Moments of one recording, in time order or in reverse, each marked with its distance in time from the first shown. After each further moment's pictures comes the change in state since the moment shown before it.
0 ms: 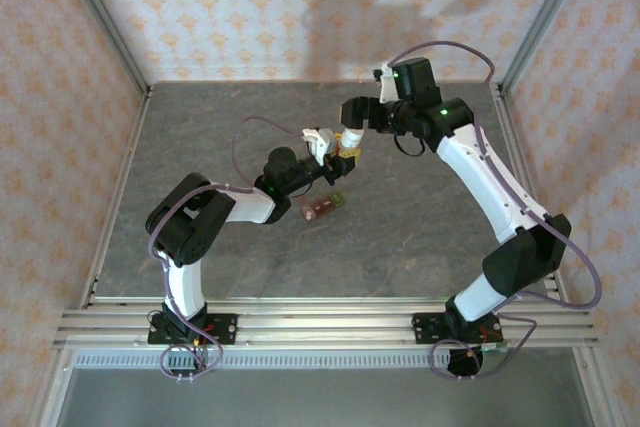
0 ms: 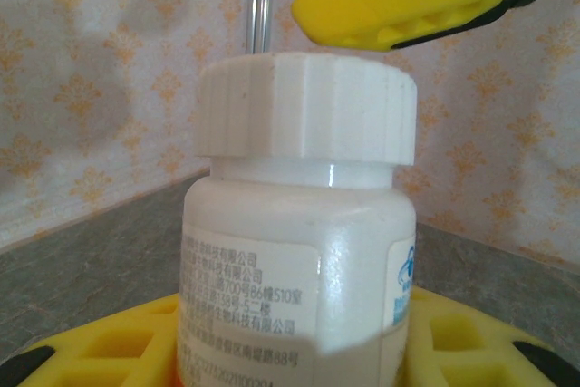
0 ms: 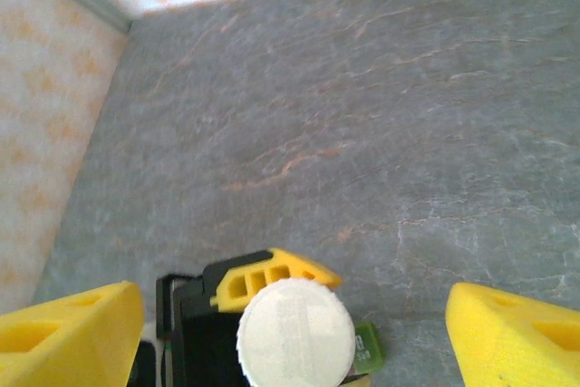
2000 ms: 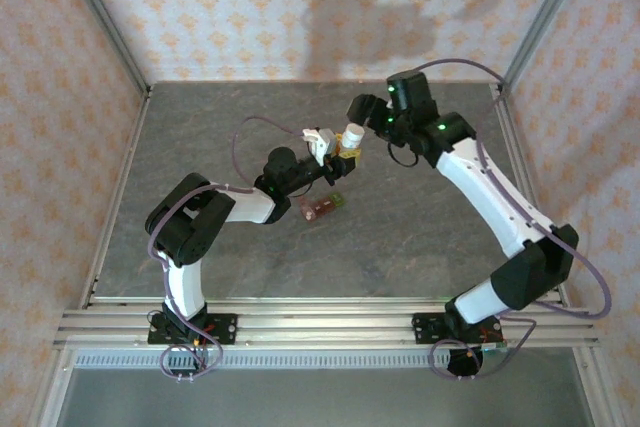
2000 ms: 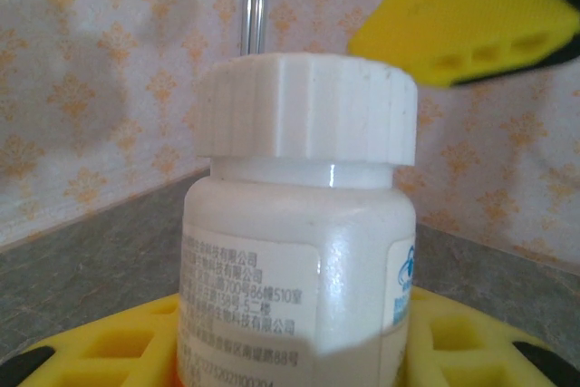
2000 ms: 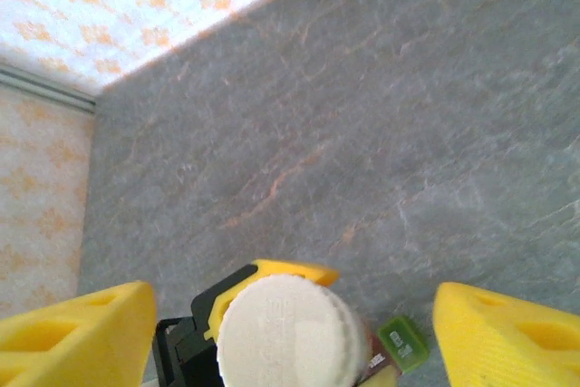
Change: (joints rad) left arm 0.000 -0.002 -0.001 0.000 0.008 -0.003; right arm 0.041 -0.092 -0.102 0.076 0.270 0.402
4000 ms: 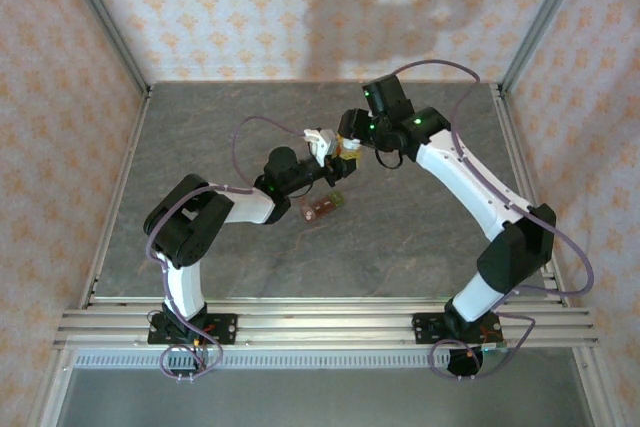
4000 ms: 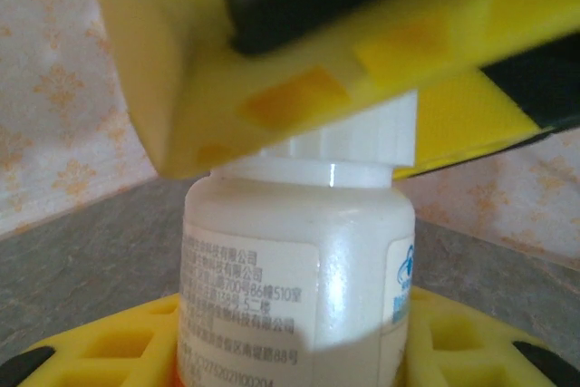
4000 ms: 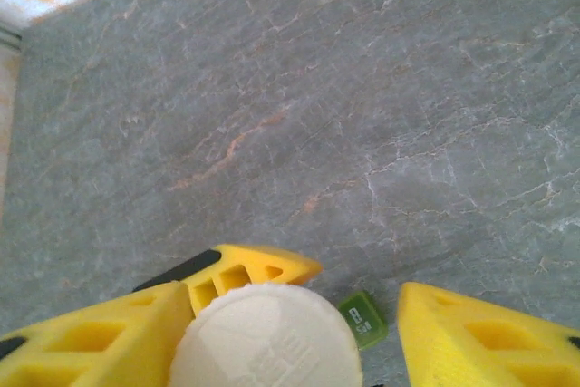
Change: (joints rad) left arm -0.002 -0.013 0.000 -0.019 0.015 -0.001; right arm 0.068 0.129 0.067 -0.103 0.040 -0.063
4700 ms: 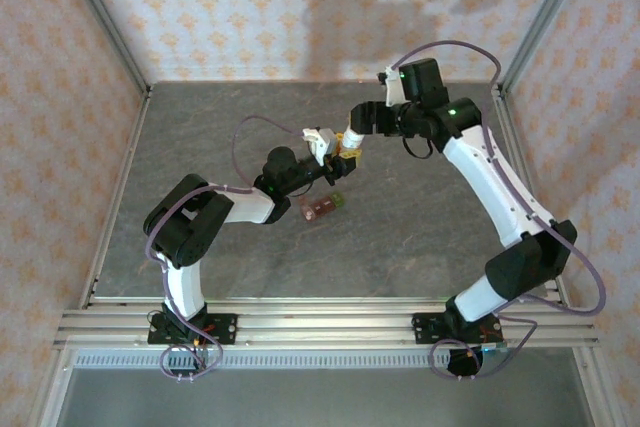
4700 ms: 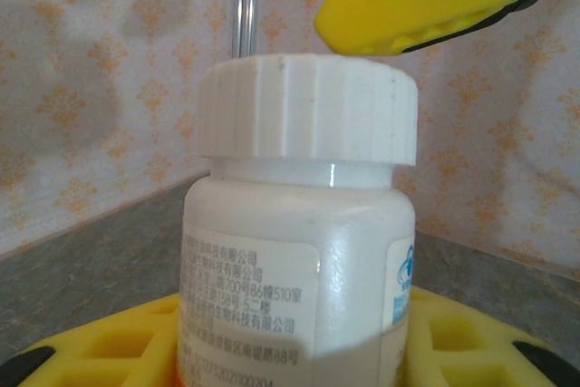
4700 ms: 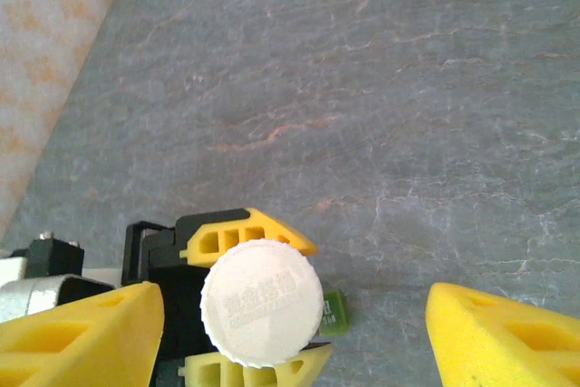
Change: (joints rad) left arm 0.000 -0.001 0.000 0.019 0.000 0.000; right arm -0.132 -0.052 0.060 -0.064 -0.287 -0.417
